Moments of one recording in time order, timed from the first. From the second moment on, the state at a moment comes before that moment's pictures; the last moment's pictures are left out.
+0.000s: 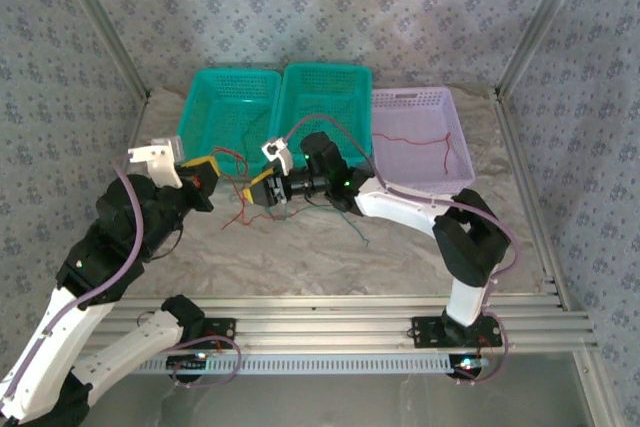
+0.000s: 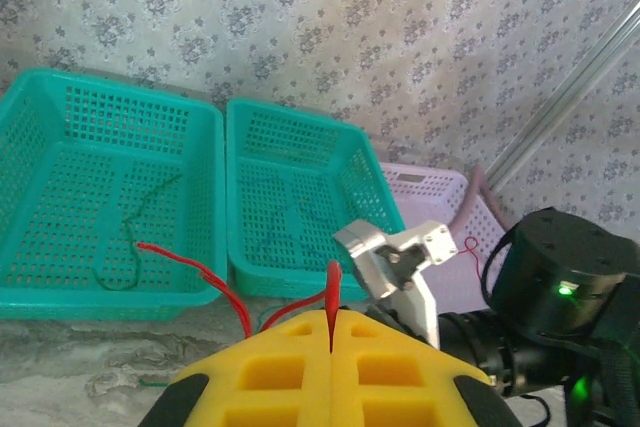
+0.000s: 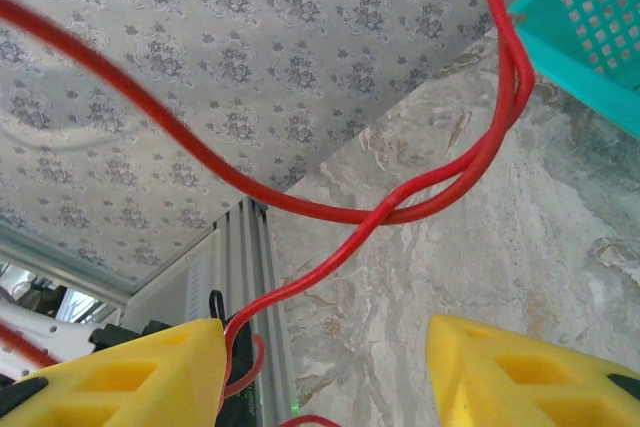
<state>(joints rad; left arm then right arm) -0.65 0.68 1.14 -0.68 -0.24 -0.48 0.86 1.79 1.26 0.24 -0.65 0.46</state>
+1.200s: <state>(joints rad) -0.65 0.64 1.10 -0.65 -0.20 -0.51 0.92 1.85 1.27 0.35 -0.62 0.58</state>
